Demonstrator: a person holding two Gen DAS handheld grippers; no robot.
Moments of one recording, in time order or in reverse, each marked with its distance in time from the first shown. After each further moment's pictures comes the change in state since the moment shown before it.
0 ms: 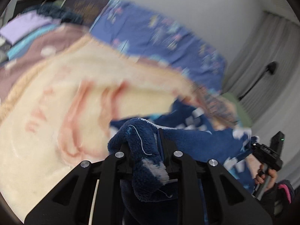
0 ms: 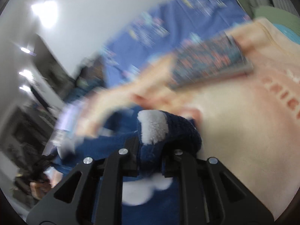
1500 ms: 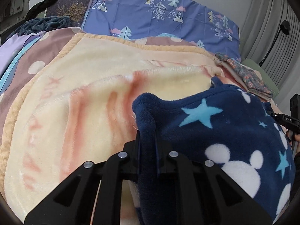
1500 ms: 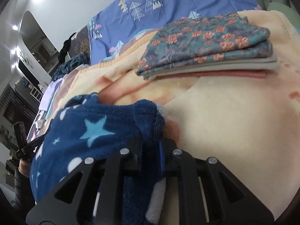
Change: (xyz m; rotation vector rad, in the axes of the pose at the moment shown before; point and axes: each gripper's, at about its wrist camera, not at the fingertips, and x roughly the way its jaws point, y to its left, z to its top) left arm 0.076 0.014 0.040 0.238 0.100 0.139; right arm 0.091 -0.038 0.040 -0.098 0.142 -0.017
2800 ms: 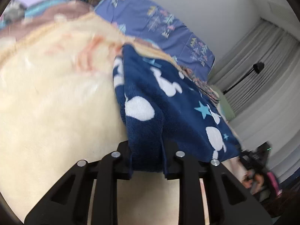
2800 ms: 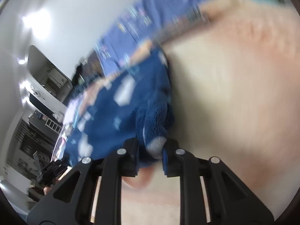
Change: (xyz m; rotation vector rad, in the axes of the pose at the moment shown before) left arm -0.152 -0.038 -0.165 -0.280 -0.116 -0.244; right arm -0.175 0.030 -0.187 0.188 -0.191 0.091
